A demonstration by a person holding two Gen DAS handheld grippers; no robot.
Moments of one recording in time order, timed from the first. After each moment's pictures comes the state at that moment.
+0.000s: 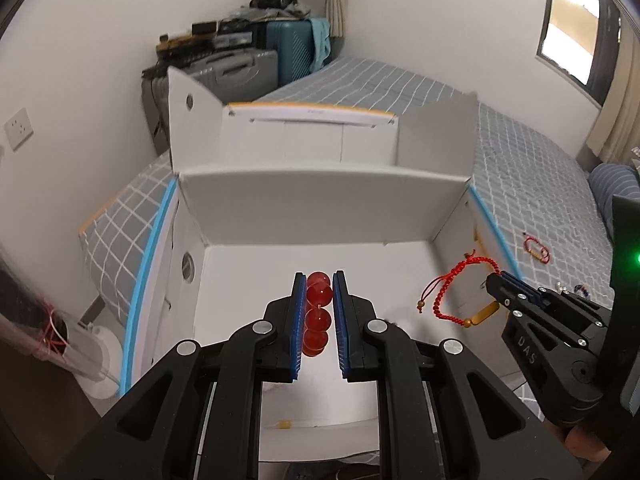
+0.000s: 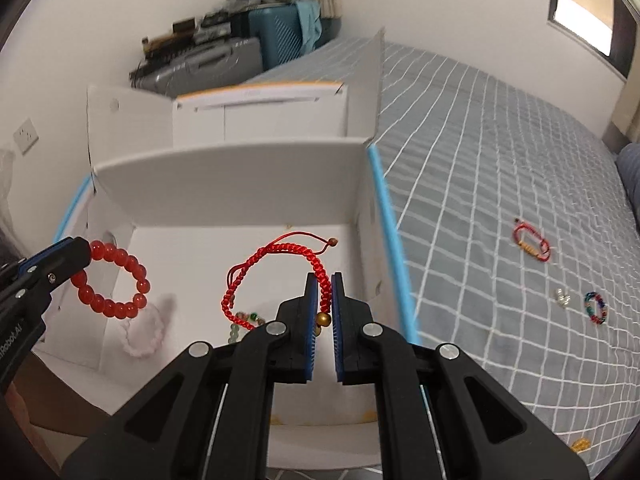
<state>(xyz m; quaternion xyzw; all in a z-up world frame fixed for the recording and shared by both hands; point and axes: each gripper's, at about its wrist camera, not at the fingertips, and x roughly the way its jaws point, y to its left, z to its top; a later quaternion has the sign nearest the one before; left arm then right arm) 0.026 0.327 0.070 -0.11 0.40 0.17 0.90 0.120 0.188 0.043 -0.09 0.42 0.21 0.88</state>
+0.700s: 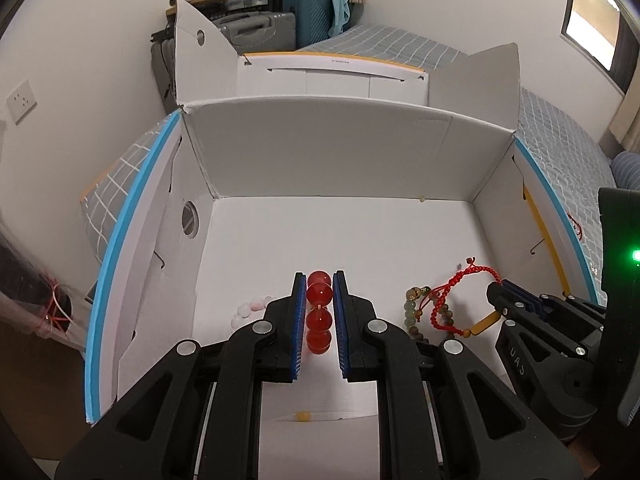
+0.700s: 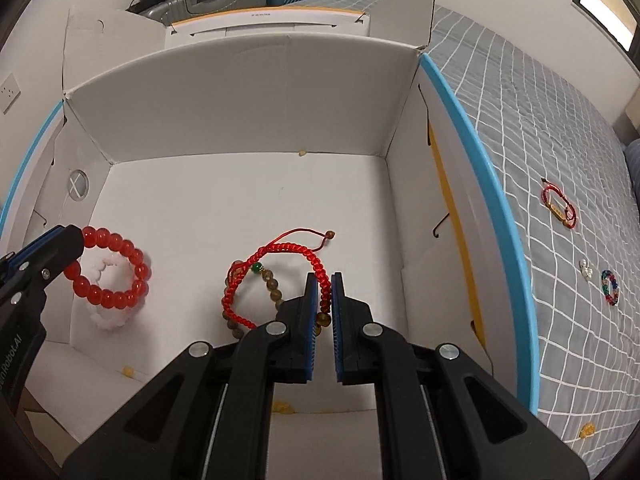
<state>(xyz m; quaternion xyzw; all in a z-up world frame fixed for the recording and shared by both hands) 0.030 0.338 0.023 -0.12 0.44 0.19 0.87 0.120 0.220 -0.012 -0.14 0.49 0.20 0.84</state>
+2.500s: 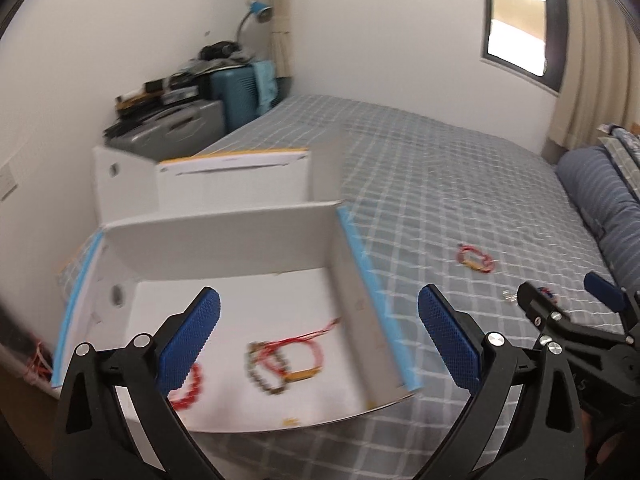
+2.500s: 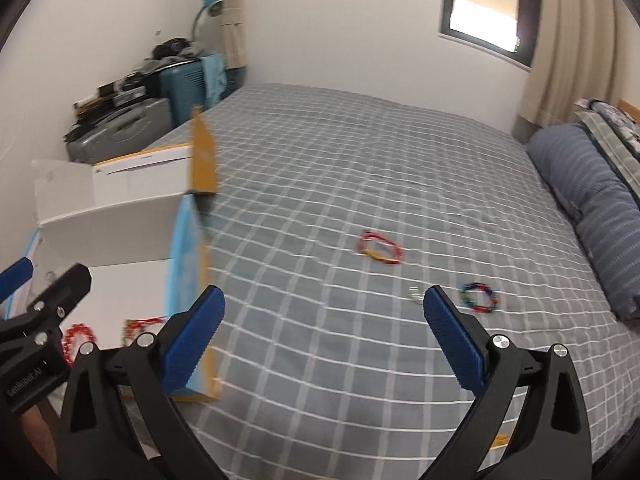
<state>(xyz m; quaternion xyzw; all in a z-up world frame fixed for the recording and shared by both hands) 0.058 0.176 0.103 -0.06 0.32 0.13 0.94 0.114 0.006 0.094 -0.06 0.34 0.08 0.93</state>
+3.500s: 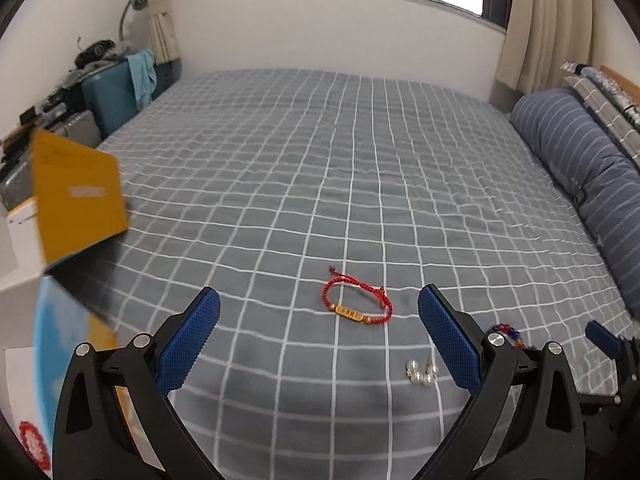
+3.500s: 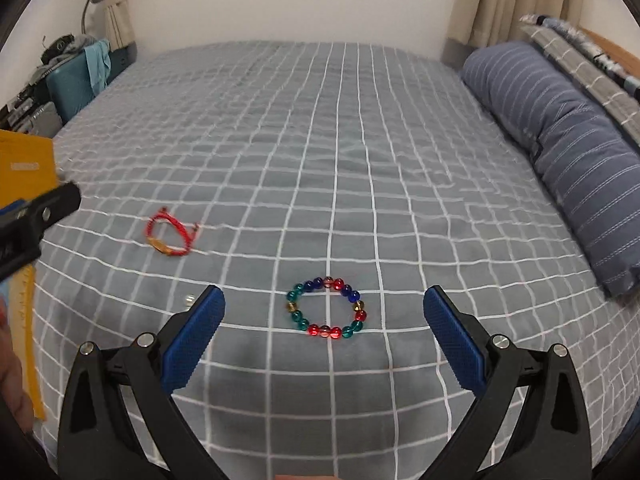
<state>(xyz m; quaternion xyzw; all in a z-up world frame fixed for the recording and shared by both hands) 0.288 0.004 0.022 -0.02 0.39 0.03 0.92 0.263 -0.194 -0.006 -0.02 0.43 -0.02 0.90</state>
